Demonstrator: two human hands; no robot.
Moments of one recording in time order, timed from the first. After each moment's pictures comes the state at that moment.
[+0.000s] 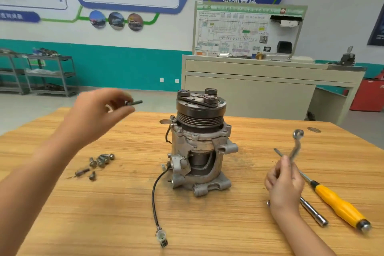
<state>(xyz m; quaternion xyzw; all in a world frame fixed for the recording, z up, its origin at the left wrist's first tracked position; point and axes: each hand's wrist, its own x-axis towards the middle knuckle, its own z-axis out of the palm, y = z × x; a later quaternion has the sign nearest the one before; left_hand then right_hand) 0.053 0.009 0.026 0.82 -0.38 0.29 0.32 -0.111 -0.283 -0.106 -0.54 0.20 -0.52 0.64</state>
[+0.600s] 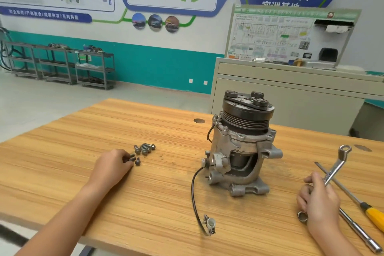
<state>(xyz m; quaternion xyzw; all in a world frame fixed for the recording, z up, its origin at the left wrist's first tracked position) 0.091 0.079 -0.114 0.95 -0.07 0.15 0.26 -0.101 -0.276 -0.111 -0.57 0.30 -0.43 0.63</state>
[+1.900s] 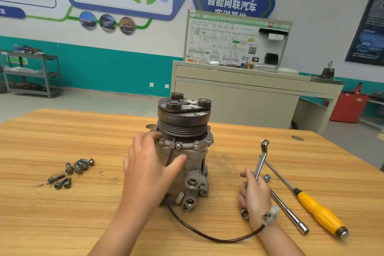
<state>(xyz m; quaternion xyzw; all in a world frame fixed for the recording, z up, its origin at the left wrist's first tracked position) -0.020 -0.089 -0.055 0.82 -0.24 0.22 0.48 -0.100 -0.278 -0.109 -0.58 0.31 -0.36 0.66</state>
